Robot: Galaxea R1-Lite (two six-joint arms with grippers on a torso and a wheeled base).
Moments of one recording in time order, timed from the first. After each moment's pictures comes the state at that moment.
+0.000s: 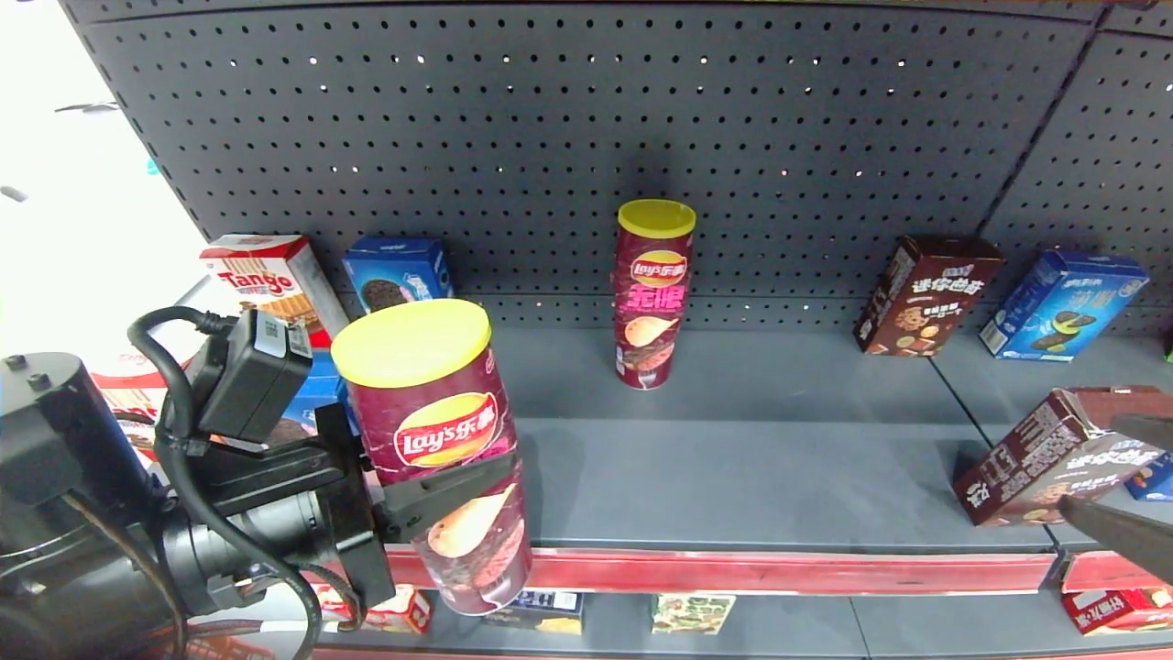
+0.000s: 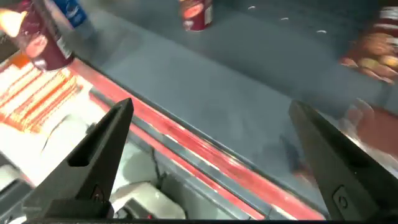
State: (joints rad) left arm -0.46 1.41 -0.41 -0.96 -0.53 0.01; right arm 0.34 0.85 -0.62 -0.07 0.24 -0.10
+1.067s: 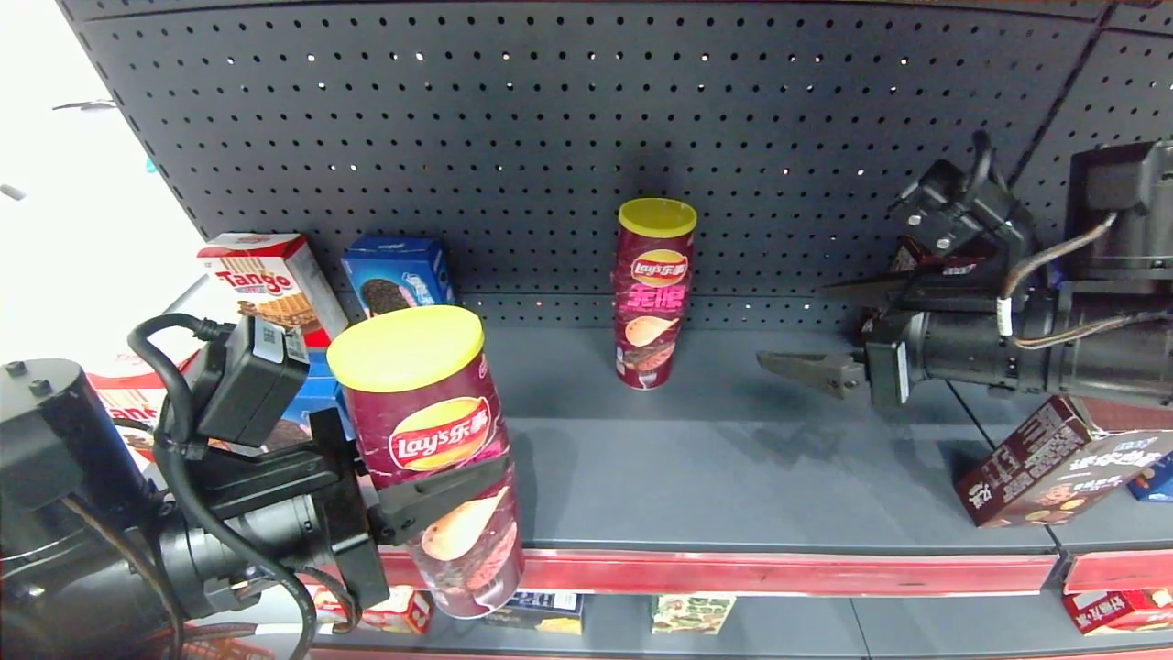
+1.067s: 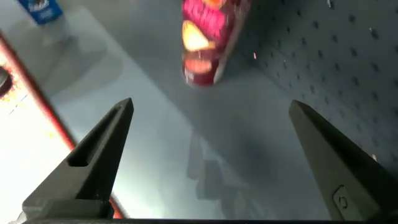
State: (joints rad) left arm -0.44 1.41 -0.39 -0.96 -0.53 0.01; right arm 0.45 1.53 -1.08 -0.21 0.28 -0.34
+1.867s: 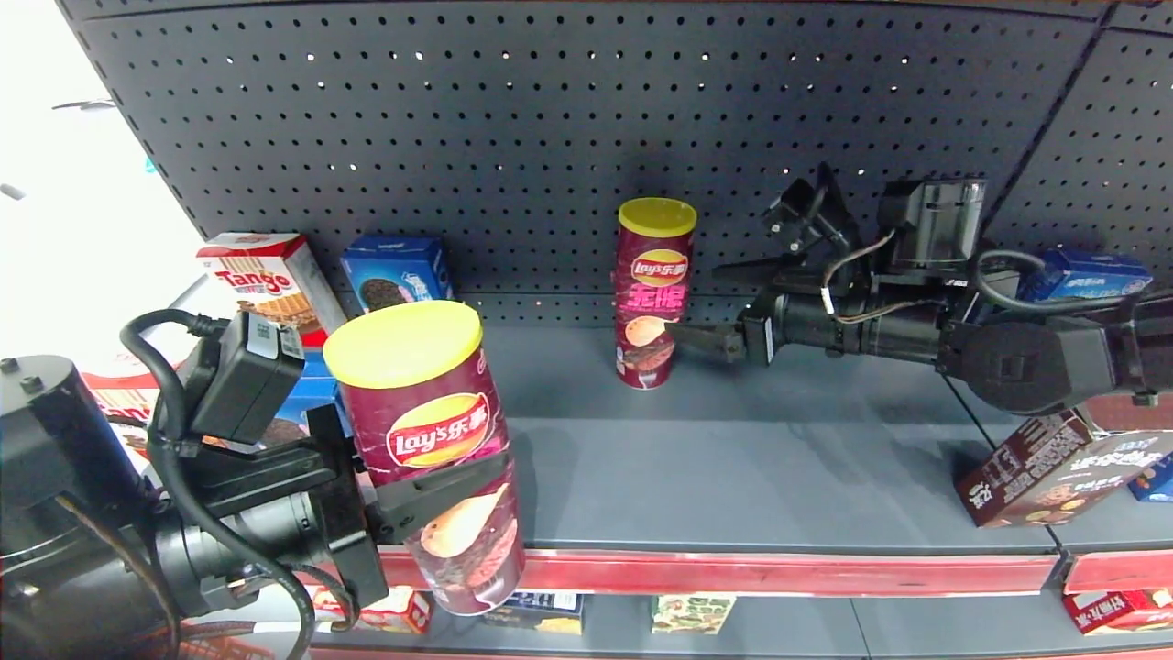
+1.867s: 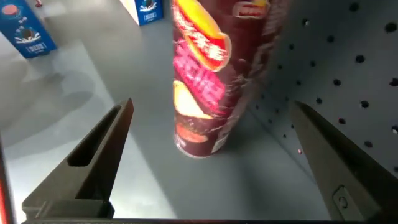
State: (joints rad) left arm -0.44 1.41 -0.40 -0.96 -0.53 0.01; right arm 0.43 1.88 -1.30 -0.45 0.47 -0.34
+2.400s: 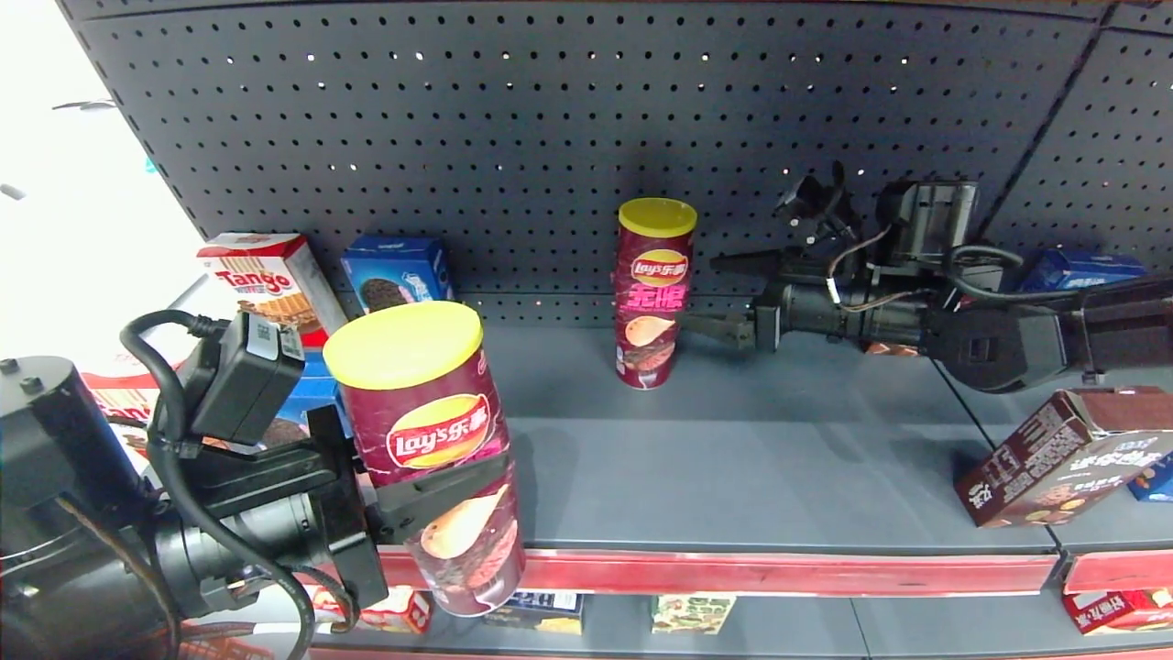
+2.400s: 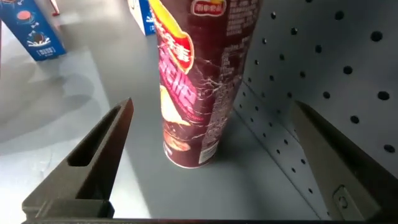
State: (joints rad) left arm -0.44 1.41 -0.40 -0.96 -0.53 0.01; right arm 0.35 1.97 -1.40 -0.47 0.66 -0.34
